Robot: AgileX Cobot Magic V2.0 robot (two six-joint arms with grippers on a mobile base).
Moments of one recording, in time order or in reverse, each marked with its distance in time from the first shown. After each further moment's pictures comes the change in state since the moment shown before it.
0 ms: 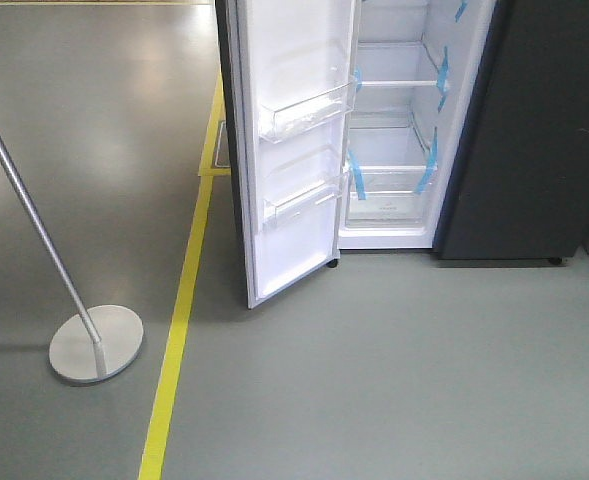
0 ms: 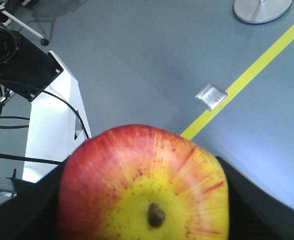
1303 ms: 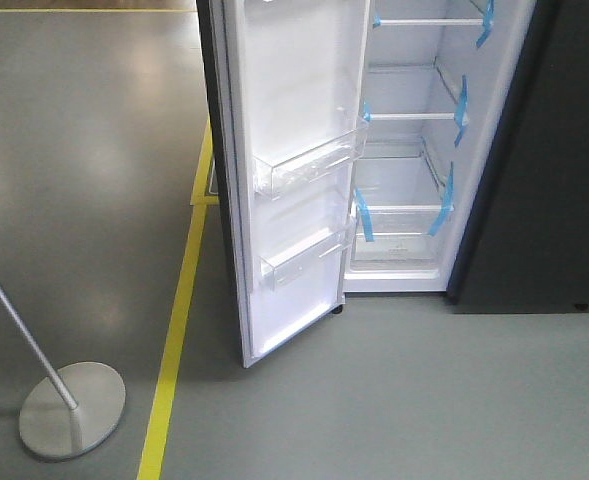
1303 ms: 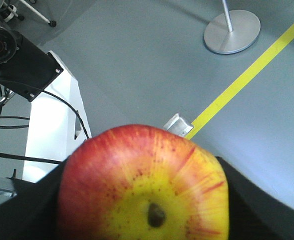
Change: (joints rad) left arm 0.000 0.000 0.000 0.000 0.000 0.000; right arm 0.000 0.000 0.000 0.000 0.000 0.000
